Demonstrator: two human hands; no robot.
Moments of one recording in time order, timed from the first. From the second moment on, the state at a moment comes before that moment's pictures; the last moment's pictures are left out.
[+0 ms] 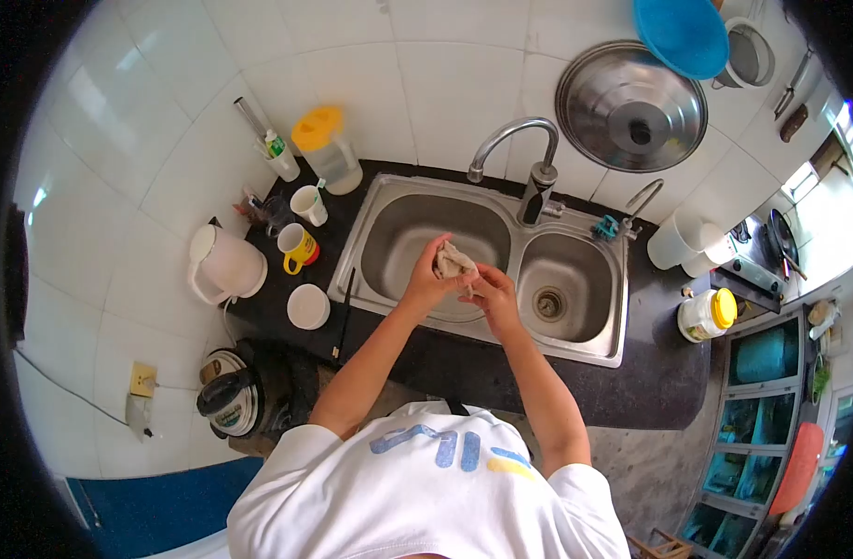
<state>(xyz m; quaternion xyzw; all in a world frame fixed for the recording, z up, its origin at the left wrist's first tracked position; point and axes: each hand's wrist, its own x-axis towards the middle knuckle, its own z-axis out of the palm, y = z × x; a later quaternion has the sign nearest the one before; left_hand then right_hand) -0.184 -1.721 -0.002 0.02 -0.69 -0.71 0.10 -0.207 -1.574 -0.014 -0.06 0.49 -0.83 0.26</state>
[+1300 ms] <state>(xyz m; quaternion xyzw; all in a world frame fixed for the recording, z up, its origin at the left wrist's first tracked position) -0.210 -1.708 0.014 -0.12 -0.69 -0.71 -0.10 -0.257 -1.527 0.085 -0.21 0.77 -0.59 -0.06</state>
